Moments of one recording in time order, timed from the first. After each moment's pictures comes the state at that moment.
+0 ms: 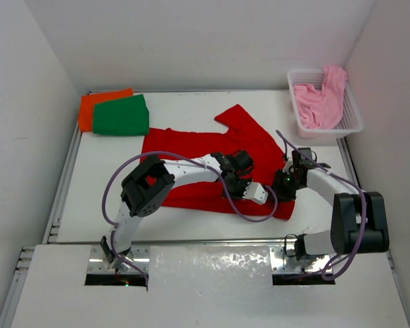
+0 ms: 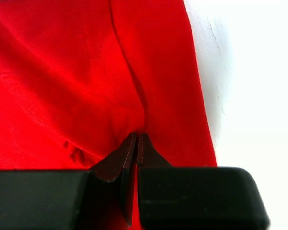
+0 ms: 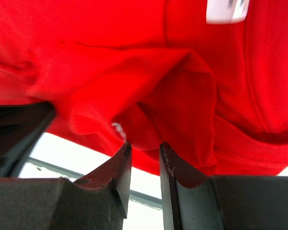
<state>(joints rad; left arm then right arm) -0.97 2.11 1.54 -0.66 0.40 0.92 0.01 1.37 0.62 -0.54 -0.39 0.28</state>
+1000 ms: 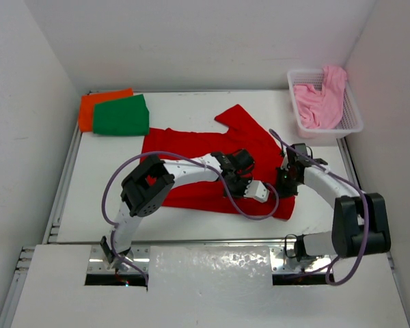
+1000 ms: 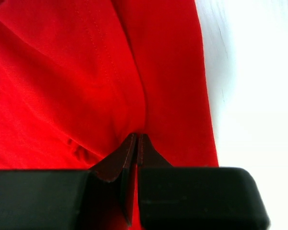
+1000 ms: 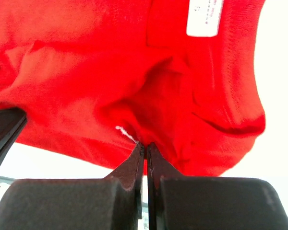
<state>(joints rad) -0.97 2.11 1.55 -0.65 0.38 0.88 0.09 1.38 0.67 -0.59 -0.20 0.24</state>
